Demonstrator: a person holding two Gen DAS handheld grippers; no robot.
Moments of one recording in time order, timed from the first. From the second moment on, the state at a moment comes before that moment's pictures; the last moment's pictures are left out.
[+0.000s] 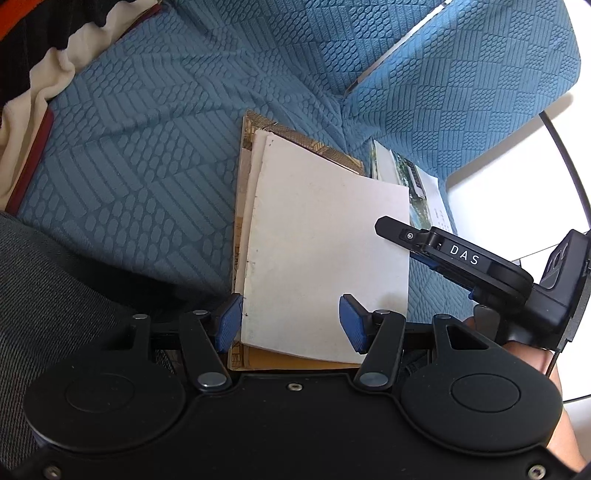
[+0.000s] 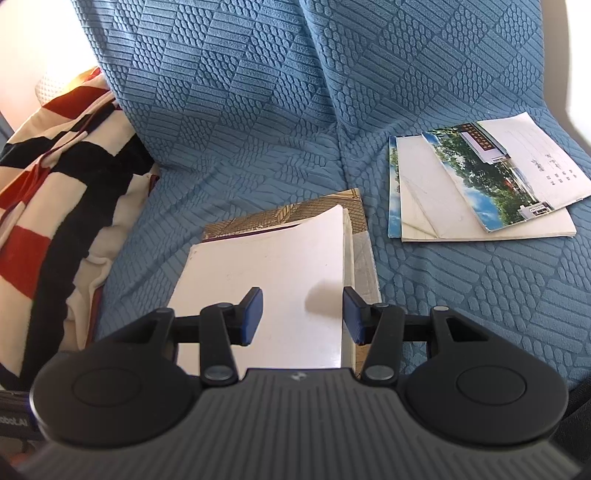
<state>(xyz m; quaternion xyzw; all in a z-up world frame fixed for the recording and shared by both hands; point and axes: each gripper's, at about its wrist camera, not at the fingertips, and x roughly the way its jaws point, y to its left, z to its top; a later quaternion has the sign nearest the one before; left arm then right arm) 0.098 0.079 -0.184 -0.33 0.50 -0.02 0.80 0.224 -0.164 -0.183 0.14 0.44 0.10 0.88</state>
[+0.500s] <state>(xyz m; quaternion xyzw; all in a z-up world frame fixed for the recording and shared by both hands) 0.102 0.070 -0.188 -0.32 0.51 -0.02 0.80 0.228 -0.166 -0.190 0.13 0.44 0.09 0.88</state>
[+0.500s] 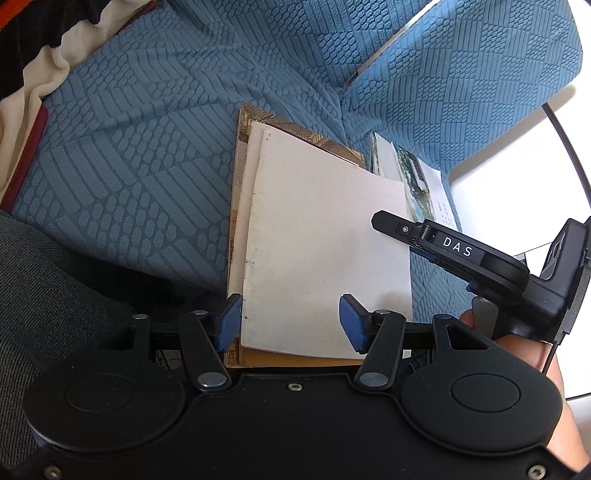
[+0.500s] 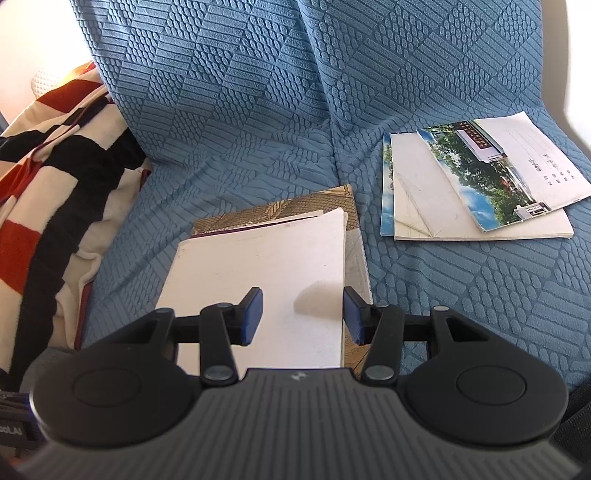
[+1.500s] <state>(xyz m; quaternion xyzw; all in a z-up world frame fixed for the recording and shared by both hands) 0.089 0.068 -0.036 -0.23 0.37 0.02 0.90 0.193 -0.159 -0.038 0.09 0.34 0.17 0.92</state>
